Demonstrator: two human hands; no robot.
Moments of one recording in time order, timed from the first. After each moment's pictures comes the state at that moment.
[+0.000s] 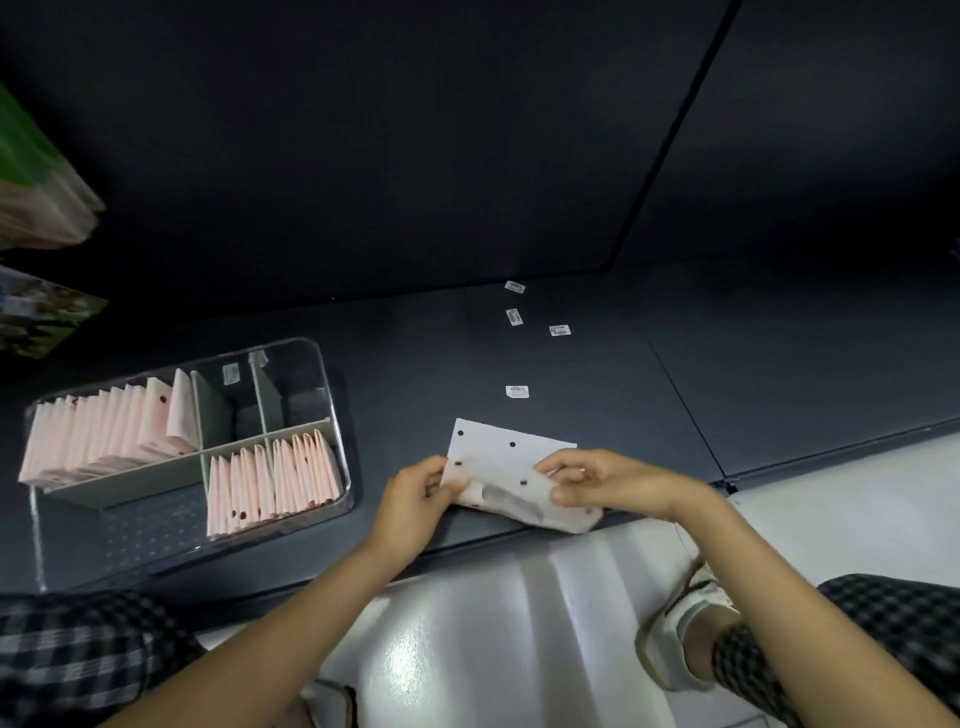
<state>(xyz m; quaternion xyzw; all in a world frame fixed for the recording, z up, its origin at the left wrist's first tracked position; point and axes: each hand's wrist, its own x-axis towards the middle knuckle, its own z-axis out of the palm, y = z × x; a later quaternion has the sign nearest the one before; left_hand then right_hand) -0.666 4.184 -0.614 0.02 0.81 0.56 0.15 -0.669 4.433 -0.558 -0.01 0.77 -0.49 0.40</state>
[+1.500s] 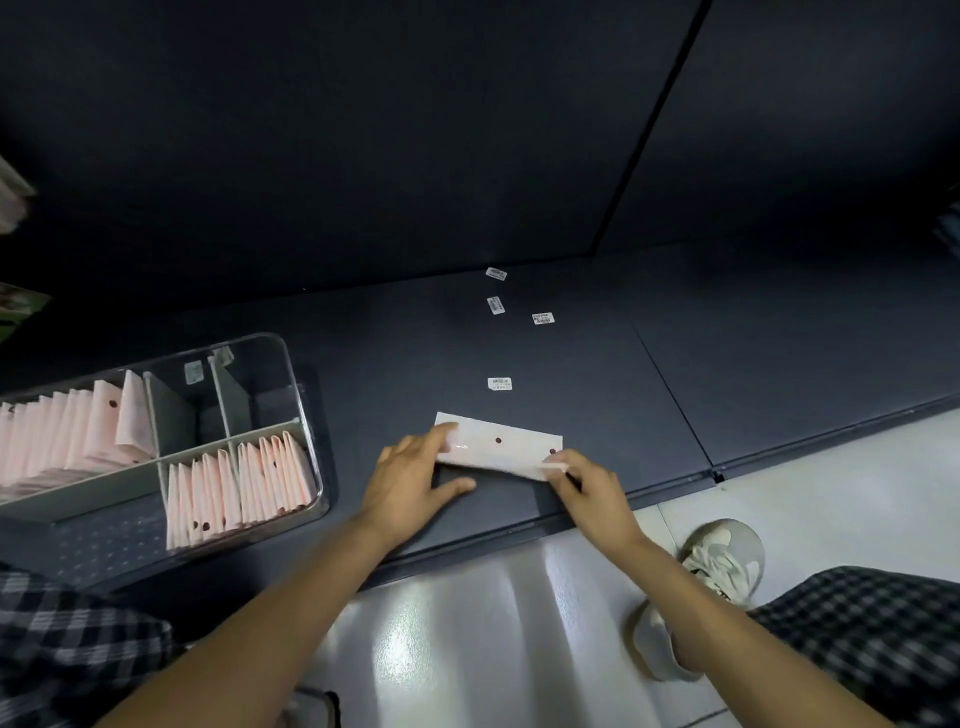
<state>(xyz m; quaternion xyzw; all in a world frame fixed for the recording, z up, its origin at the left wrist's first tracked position) -0.700 4.195 -0.648 0.17 0.94 0.29 0.10 -0.645 4.428 -0.643 0.09 0.91 -0.41 0.05</state>
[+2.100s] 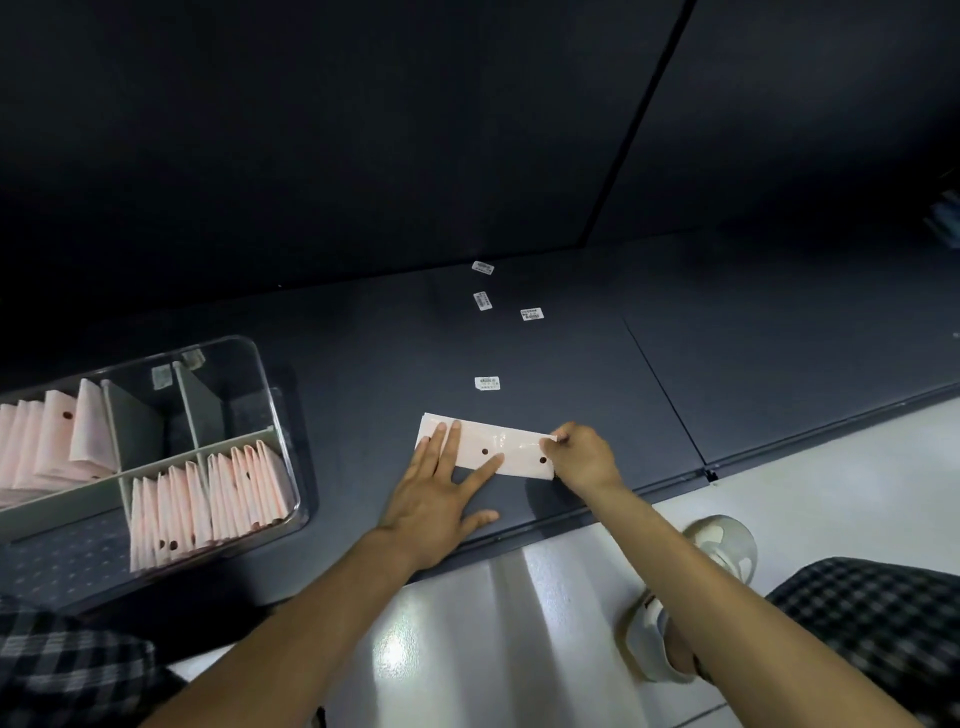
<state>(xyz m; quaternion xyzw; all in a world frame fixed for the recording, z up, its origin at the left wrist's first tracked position) -0.693 4.228 -0.677 0.33 0.94 0.05 0.11 -0.699 4.427 -0.637 0.27 0.89 -0.32 0.14</state>
